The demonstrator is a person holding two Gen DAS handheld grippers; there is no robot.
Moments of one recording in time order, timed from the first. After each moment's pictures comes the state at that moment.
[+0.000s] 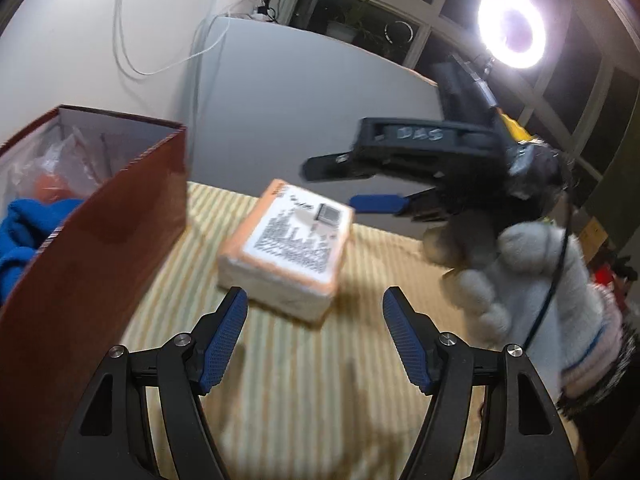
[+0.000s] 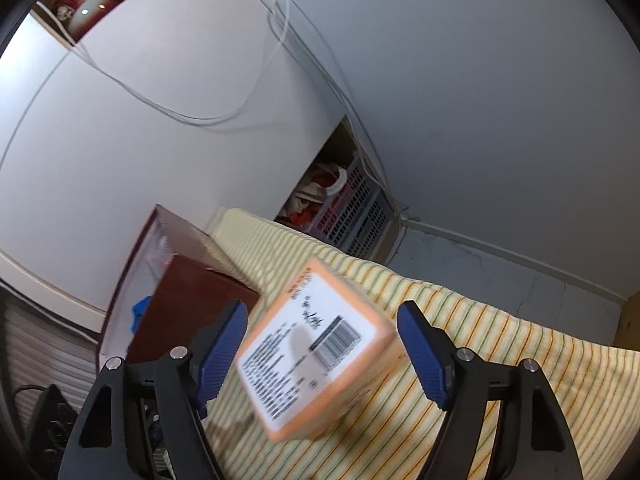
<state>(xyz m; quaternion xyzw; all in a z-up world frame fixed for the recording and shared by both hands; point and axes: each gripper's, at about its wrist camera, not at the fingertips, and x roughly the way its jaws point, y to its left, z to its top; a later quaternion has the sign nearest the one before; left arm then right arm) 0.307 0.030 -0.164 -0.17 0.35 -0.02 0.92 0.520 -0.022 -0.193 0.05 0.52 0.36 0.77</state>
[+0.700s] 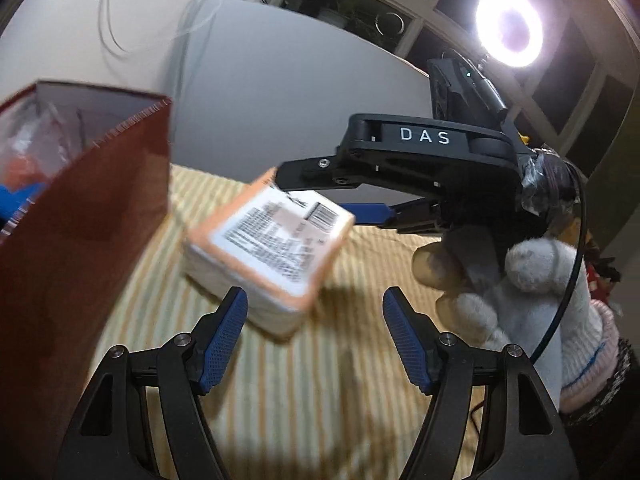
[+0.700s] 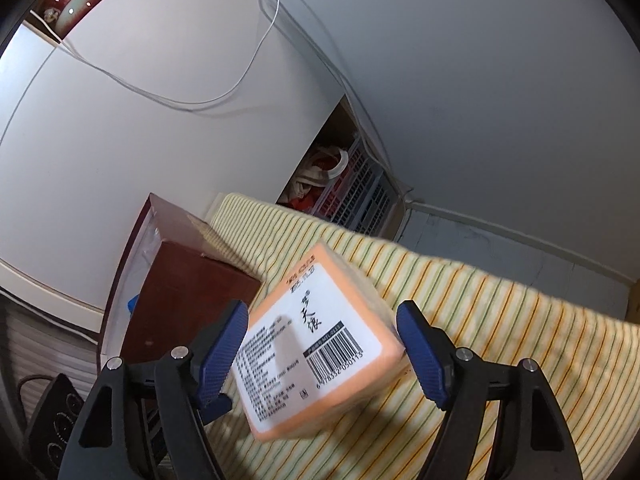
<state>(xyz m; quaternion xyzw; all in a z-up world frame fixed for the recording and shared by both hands) 0.316 0.046 -0.176 -0.20 0.37 -0.07 0.91 0.511 -0.014 -0.211 0.07 0.54 0.36 0.75</state>
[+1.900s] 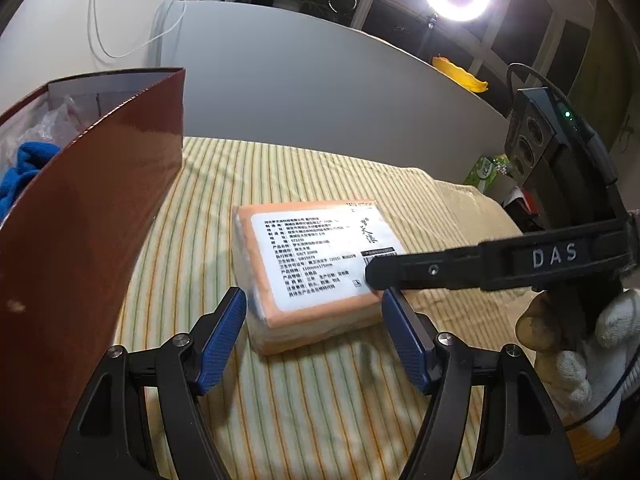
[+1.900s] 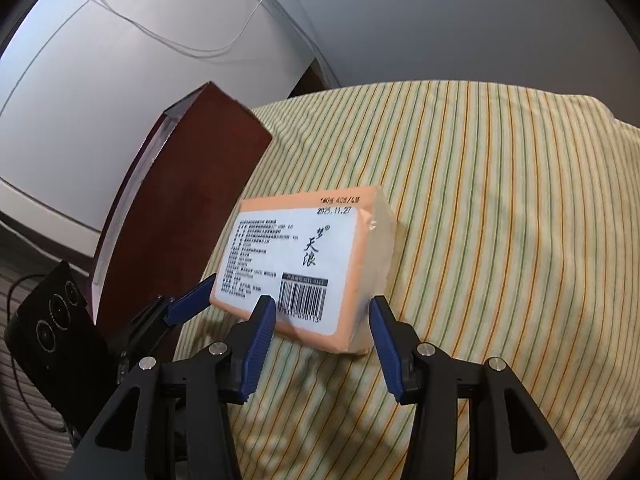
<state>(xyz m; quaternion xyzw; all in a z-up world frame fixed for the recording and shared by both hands) 0.259 0.047 -0.191 -0.12 0.38 -0.12 0.91 0.359 -0.052 -0.222 0.07 0.56 0.29 0.78</state>
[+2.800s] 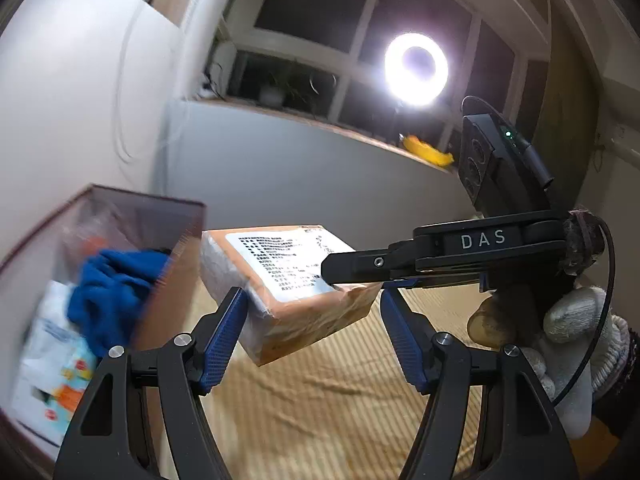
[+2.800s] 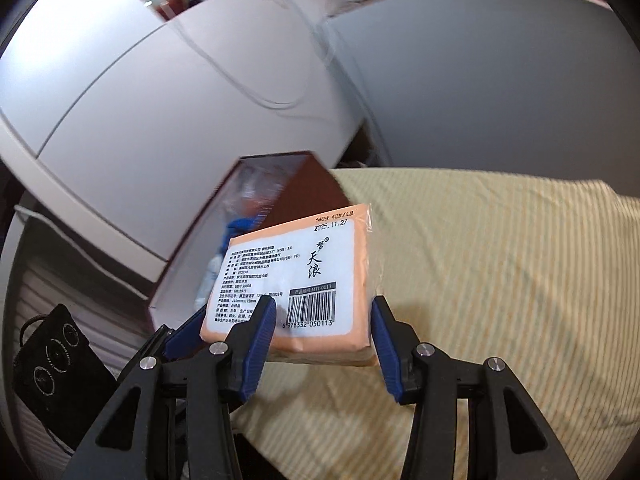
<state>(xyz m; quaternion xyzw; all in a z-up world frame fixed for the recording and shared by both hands) 0.169 0.075 -0.100 -0.12 0.22 -0.12 0.96 0.315 -0.034 -0.130 0.07 0.47 0.34 0.81</state>
